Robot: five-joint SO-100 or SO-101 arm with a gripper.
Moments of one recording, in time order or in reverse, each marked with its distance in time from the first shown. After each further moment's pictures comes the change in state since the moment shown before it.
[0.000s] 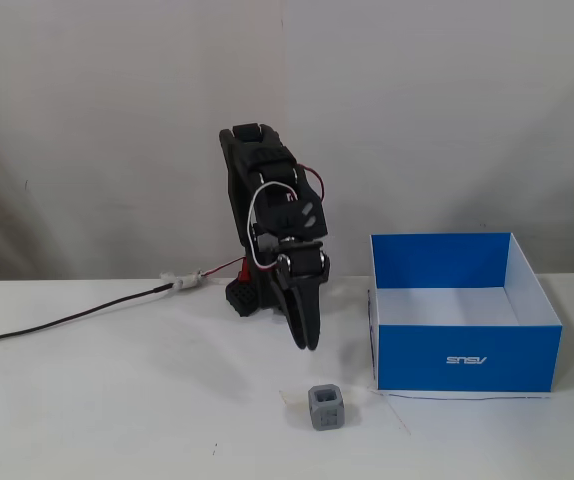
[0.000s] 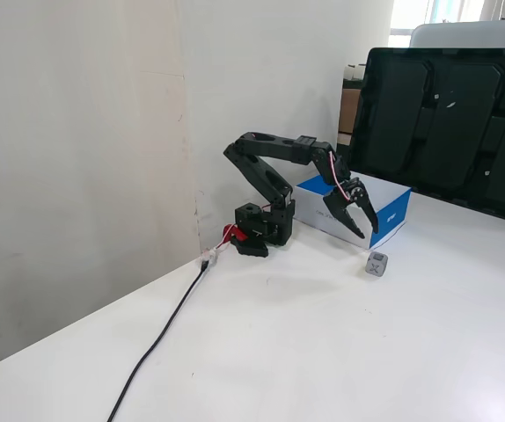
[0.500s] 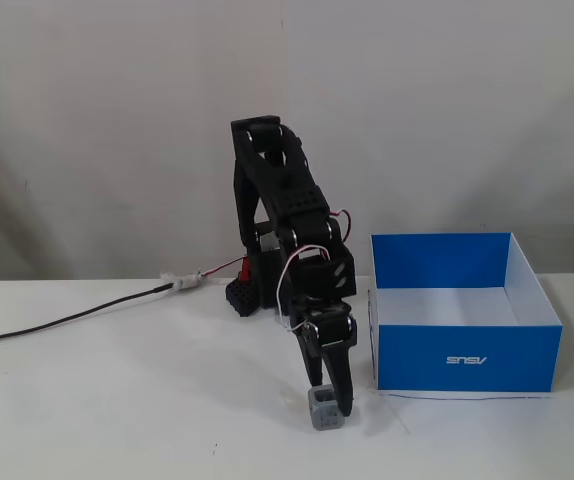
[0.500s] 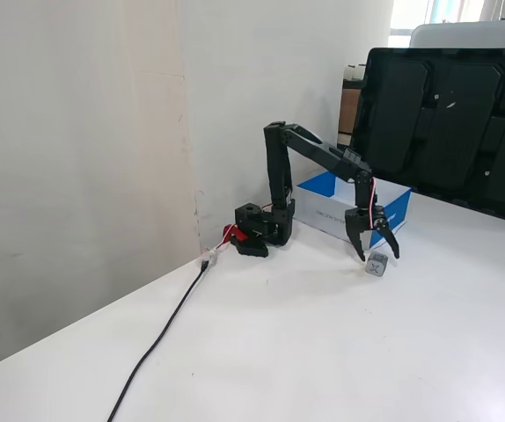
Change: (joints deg) arm -3.3 -41.1 -20.7 2.0 1.8
